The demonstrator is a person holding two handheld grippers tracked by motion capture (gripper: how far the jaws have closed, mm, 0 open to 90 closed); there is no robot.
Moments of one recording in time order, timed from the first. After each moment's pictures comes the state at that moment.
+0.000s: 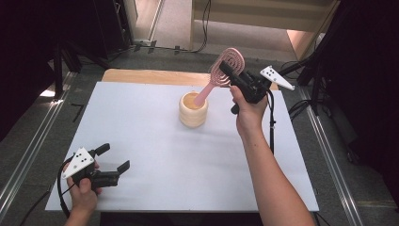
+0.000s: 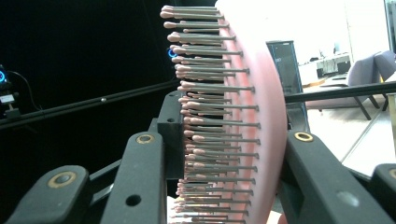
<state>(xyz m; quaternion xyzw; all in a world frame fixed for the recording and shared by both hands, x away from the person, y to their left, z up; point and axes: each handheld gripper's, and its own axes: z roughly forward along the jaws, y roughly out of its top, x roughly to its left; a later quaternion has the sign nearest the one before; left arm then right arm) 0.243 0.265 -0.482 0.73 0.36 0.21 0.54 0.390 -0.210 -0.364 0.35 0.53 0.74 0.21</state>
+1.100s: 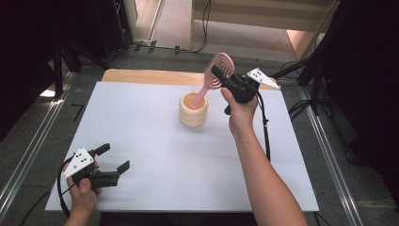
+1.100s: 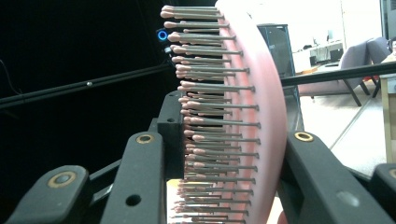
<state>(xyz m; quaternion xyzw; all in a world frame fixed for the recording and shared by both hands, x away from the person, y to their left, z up) 0.243 0.265 -0.482 0.73 0.36 0.21 0.55 0.412 -0.194 -0.392 0.36 0.55 0.72 0.21</state>
